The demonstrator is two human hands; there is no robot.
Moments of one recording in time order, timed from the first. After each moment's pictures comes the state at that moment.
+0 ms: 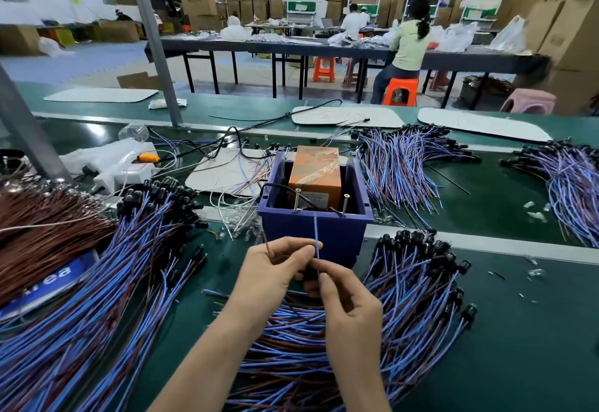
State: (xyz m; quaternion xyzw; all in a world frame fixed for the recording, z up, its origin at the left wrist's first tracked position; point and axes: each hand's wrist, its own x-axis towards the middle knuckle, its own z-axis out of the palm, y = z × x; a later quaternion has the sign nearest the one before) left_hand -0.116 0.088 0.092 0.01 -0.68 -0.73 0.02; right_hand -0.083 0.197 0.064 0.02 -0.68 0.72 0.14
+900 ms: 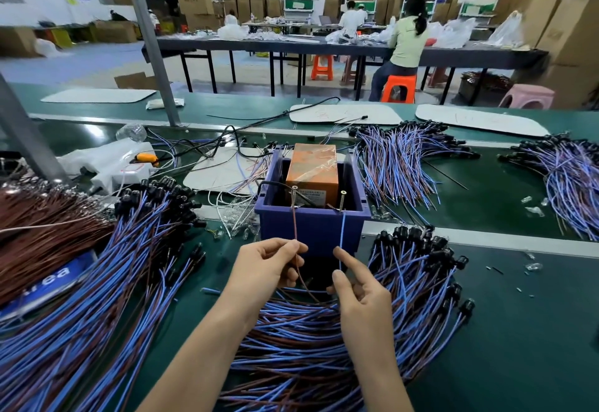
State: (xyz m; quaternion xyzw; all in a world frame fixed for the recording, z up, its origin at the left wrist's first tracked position) left_hand -0.125 0.082 0.084 0.09 -0.68 -0.73 0.00; right_hand -0.099 0.221 0.052 -0.03 -0.74 0.67 0.08
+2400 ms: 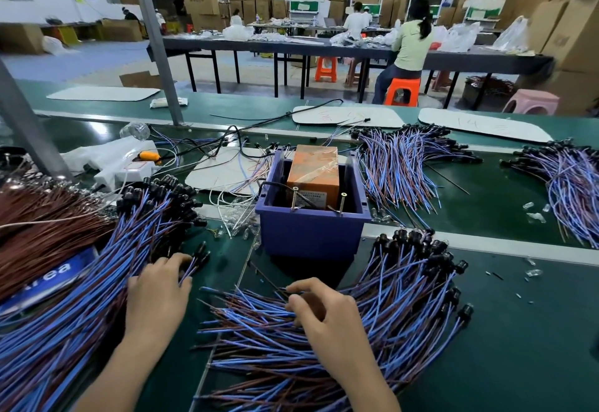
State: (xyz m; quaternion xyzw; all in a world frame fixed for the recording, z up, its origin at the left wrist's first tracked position) left_hand -0.110 -0.032 0.040 0.19 -0.97 -0.11 0.13; right_hand -0.098 0.210 0.044 0.12 -0.83 0.53 -0.04
